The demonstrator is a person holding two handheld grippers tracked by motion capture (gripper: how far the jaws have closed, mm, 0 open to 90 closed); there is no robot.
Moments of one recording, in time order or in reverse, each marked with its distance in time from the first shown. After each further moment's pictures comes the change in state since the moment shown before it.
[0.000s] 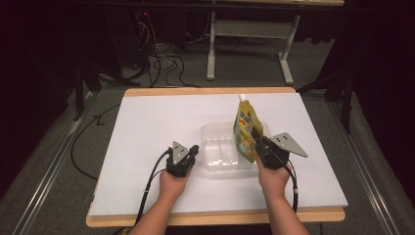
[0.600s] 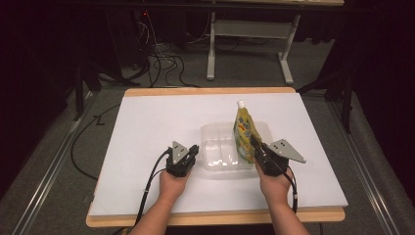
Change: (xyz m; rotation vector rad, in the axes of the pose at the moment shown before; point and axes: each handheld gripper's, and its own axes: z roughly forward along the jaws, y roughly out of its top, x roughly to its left) left arm 0.001 0.000 0.000 0.005 0.001 -0.012; right arm 0.002 -0.013 -0.010 0.055 0.019 -0.050
